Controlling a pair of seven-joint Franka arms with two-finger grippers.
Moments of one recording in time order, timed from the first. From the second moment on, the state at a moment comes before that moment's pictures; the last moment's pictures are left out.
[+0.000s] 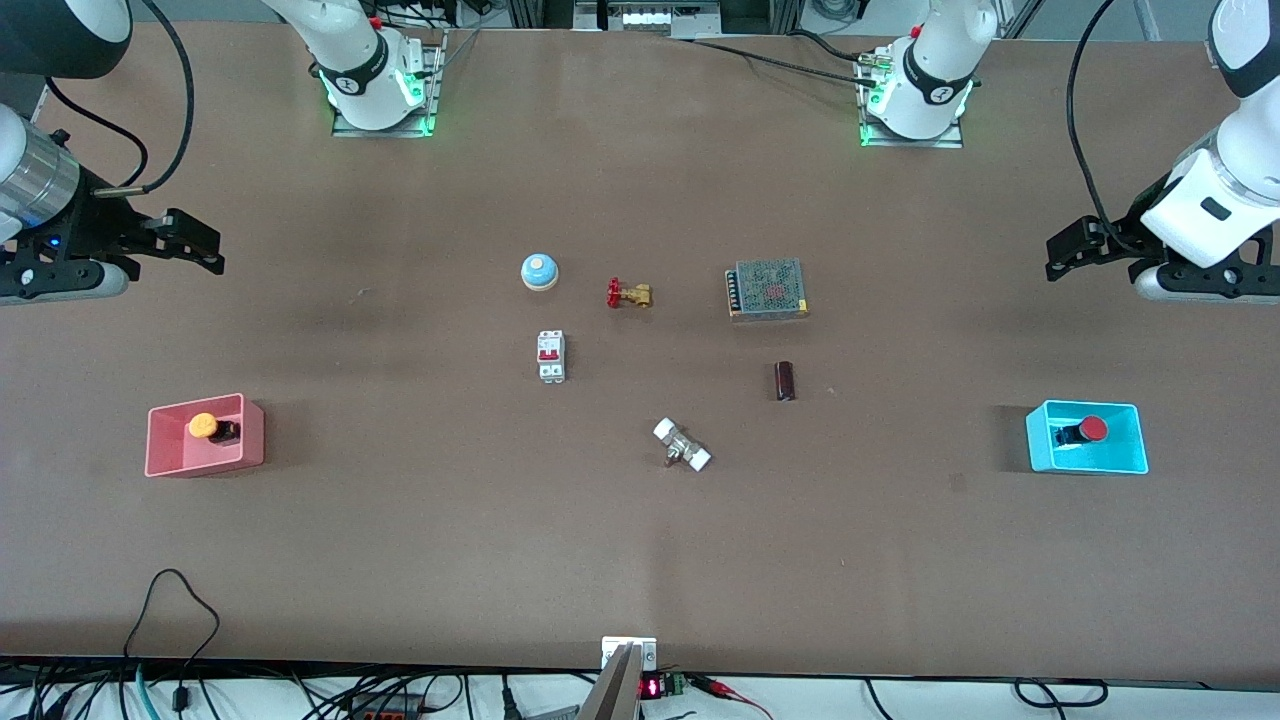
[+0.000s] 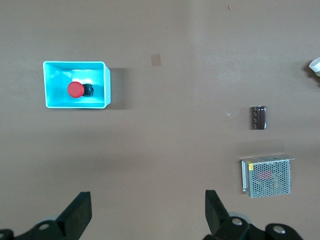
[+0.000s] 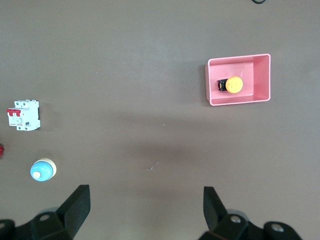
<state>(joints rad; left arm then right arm) 0.06 -0.04 -0.08 -1.80 0.00 1.74 0.00 0.07 0.03 -0.03 -1.67 -0.01 1.67 -0.05</state>
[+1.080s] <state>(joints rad) 0.07 0.00 -0.08 -1.79 0.00 1.72 -0.01 -0.07 0.25 -0.04 -1.68 -0.07 1.93 -0.22</state>
